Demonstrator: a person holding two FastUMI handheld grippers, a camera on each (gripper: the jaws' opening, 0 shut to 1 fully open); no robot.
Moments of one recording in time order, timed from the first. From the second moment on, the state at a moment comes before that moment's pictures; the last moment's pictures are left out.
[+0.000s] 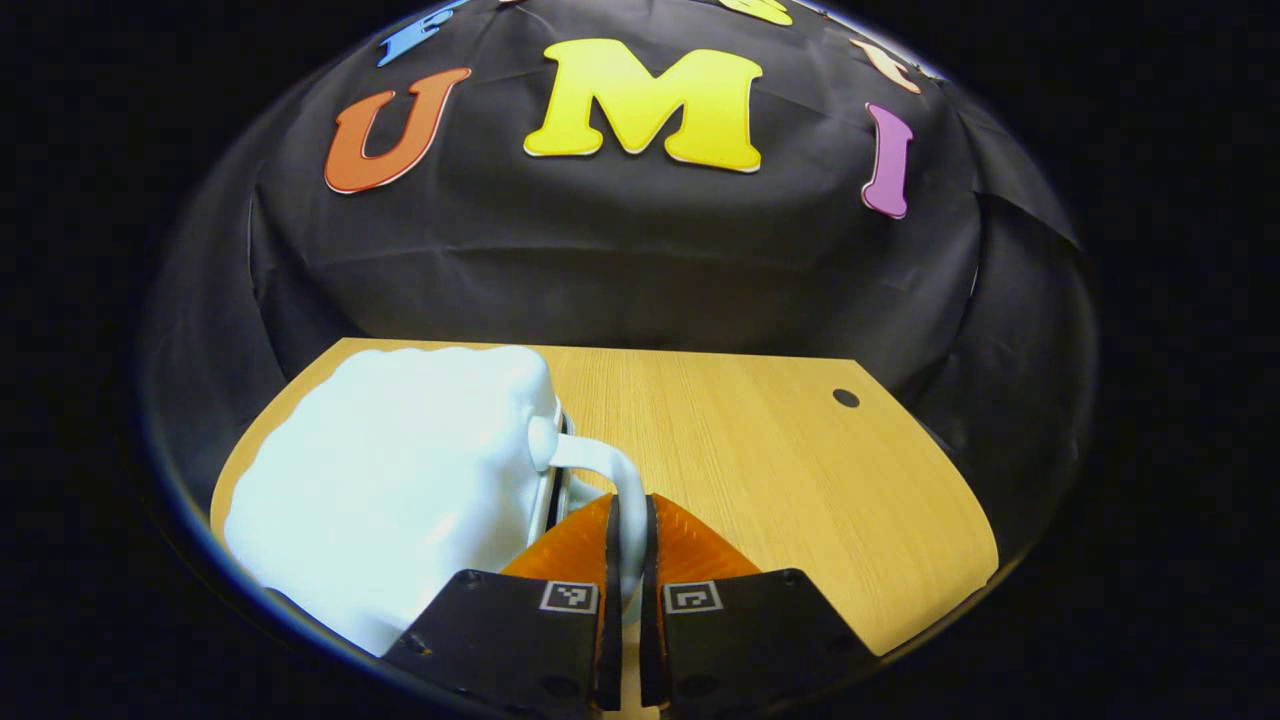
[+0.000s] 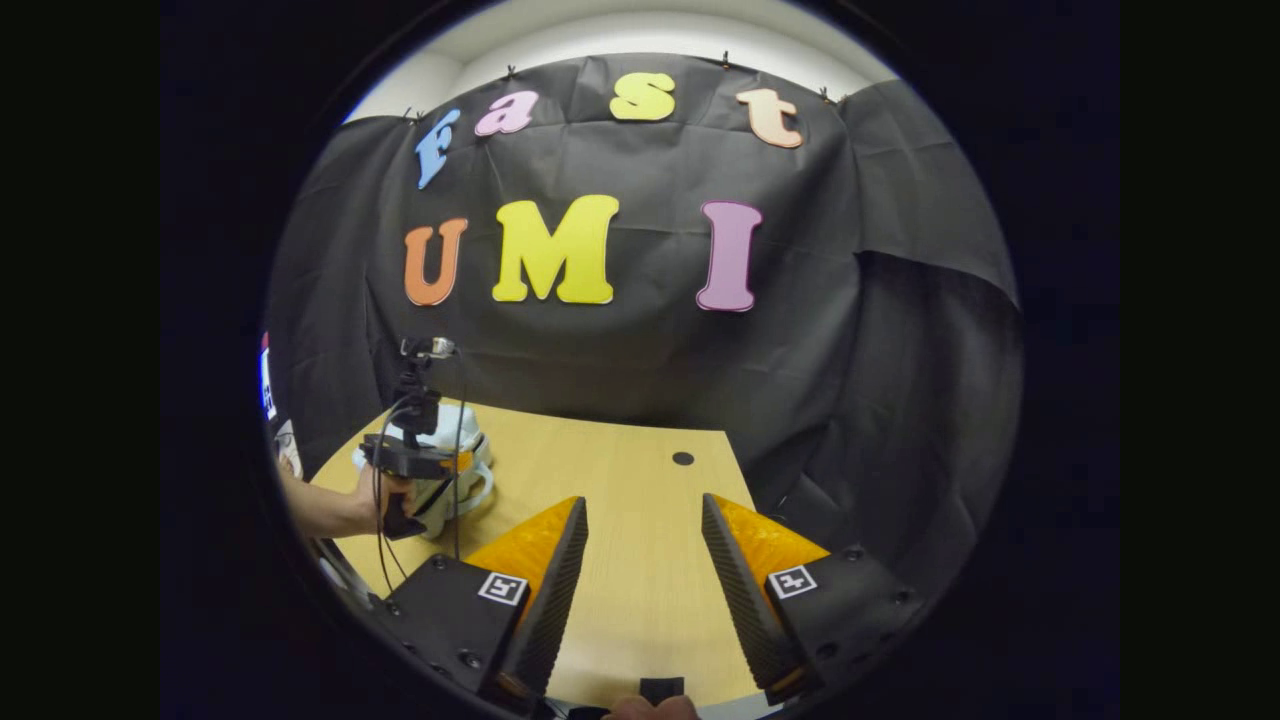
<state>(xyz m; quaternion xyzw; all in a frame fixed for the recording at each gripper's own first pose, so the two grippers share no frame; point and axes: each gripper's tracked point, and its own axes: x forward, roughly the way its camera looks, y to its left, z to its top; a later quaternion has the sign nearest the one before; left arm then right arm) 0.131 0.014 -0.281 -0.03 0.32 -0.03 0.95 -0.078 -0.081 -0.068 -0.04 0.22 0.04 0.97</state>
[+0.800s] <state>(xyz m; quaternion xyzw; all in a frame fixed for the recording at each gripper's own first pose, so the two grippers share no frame) 0.132 -0.020 -0.297 -0.01 0.31 -0.05 0.95 -0.072 -0.060 -0.057 -0.03 0.19 0.02 0.98</state>
